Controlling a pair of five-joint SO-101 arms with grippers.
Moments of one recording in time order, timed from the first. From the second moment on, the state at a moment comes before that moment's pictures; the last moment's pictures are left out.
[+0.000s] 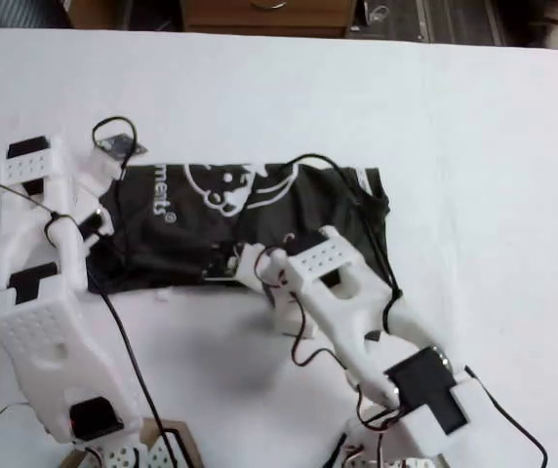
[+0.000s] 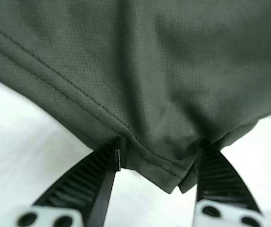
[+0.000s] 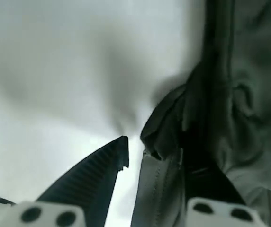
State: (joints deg) left arm -25.8 30.1 -8.0 84.8 -54.9; right arm -32.2 0.3 39.3 65.2 49.8
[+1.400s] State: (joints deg) left arm -25.8 30.1 -8.0 83.6 -54.9; right arm -20.7 12.1 2.2 80.2 64.3
